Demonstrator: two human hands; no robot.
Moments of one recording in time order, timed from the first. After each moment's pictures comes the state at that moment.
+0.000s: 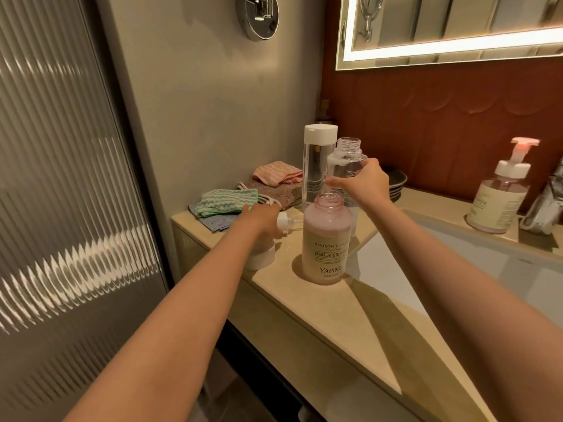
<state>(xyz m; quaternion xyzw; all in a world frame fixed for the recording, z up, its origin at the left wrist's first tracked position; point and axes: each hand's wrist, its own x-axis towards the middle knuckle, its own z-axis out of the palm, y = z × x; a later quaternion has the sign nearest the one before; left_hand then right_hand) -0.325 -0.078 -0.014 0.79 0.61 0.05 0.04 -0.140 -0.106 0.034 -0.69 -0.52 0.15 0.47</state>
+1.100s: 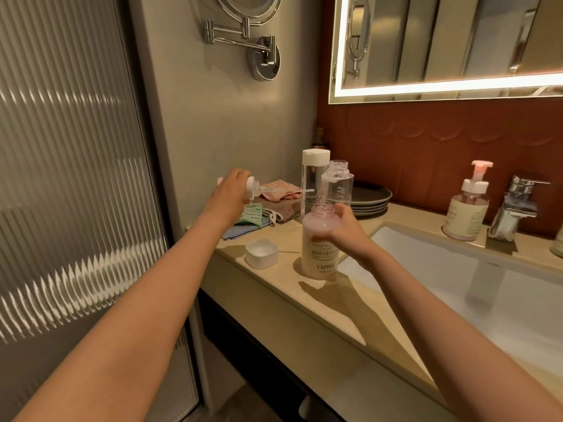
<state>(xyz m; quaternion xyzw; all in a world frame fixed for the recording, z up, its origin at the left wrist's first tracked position) -0.386 -0.137 0.048 0.77 0.56 0.30 -0.09 -0.167 -0.210 0.014 -0.56 -0.61 0.34 0.46</state>
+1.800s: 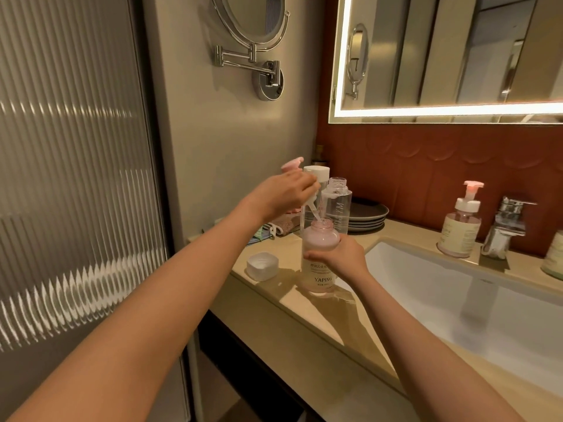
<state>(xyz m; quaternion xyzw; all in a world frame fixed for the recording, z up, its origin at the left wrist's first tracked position) -0.332 -0.185 0.098 0.86 0.24 0.12 -0.42 -0.175 -0.205 -0.007 -0.65 -0.59 0.19 0.44</state>
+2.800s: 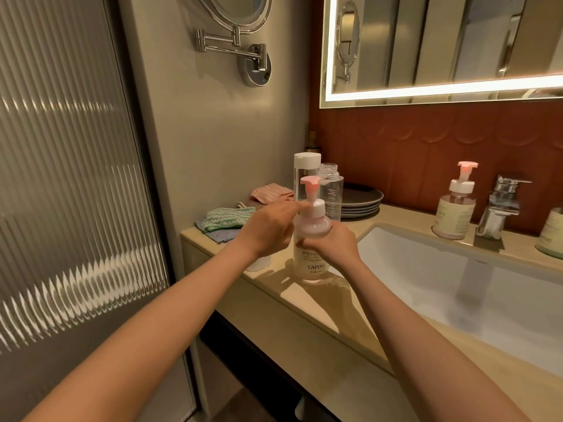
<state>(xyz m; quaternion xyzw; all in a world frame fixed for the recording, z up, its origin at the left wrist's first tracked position) -0.326 -0.173 0.017 0.88 0.22 0.38 -0.20 -0.172 -0.200 -0.014 -0.65 -0.59 0.19 0.44</state>
